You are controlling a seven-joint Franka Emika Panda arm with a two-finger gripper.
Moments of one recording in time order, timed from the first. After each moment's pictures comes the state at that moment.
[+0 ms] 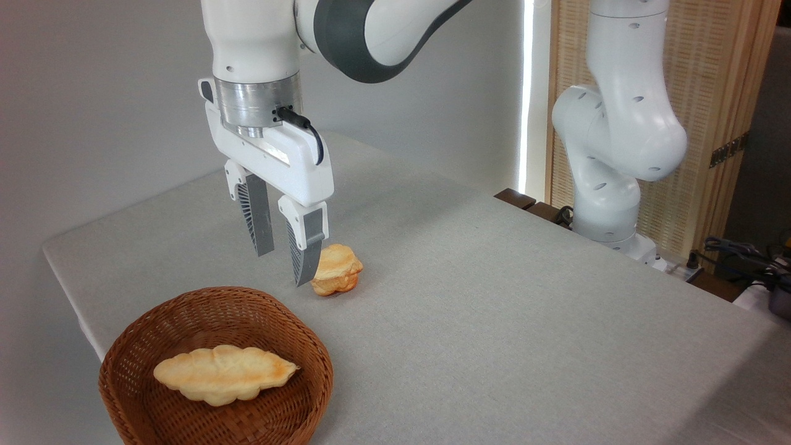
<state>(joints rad) -0.28 -0.01 0.15 -1.83 -0.07 1.94 0.61</state>
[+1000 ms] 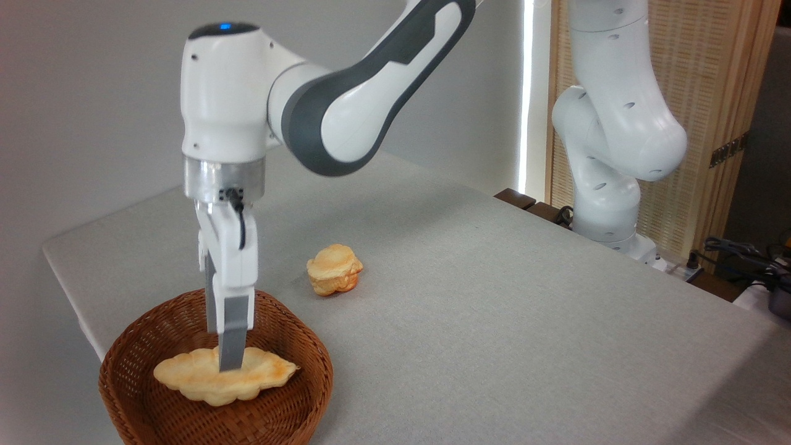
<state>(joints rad) -0.28 0.20 0.14 -1.84 0.03 2.35 0.87</state>
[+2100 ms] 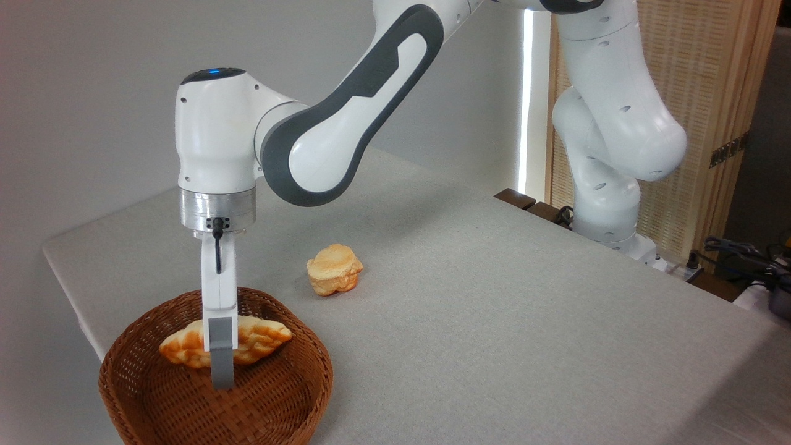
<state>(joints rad) -0.29 0.28 0.09 -1.84 0.13 2.41 0.90</state>
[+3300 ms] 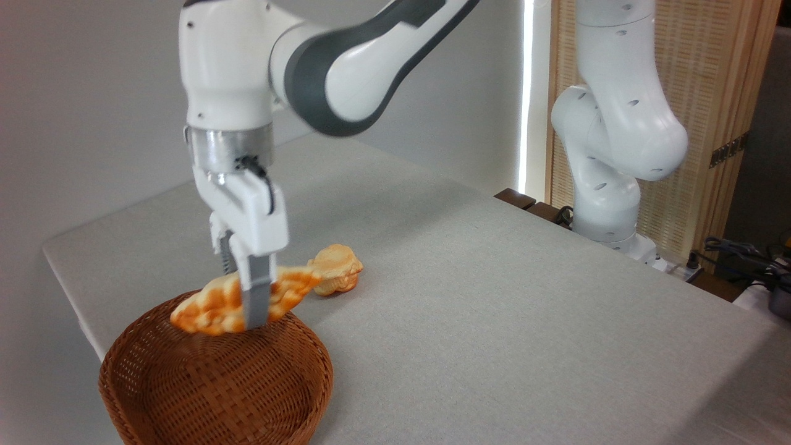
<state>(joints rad) -0.26 0.11 0.13 -1.82 0.01 2.14 0.72</state>
